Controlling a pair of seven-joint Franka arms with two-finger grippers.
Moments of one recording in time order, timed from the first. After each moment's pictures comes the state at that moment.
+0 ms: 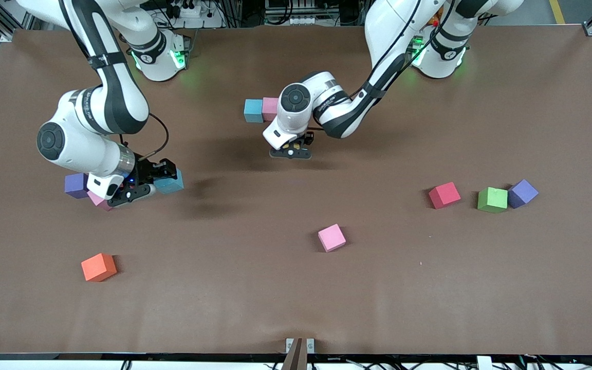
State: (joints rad) left arm -0.64 0.68 -0.36 -1.76 0.07 2.39 -0.93; right arm 0.42 0.20 -0.26 -2.10 0.37 2.16 -0.32
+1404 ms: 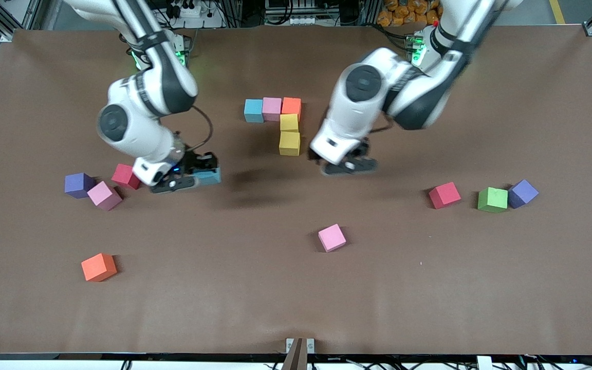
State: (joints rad) left arm -0.30 0.33 -0.35 -1.73 0.06 2.04 -0.77; right arm 0.71 0.20 -0.25 -2.10 0.37 2.29 0.14
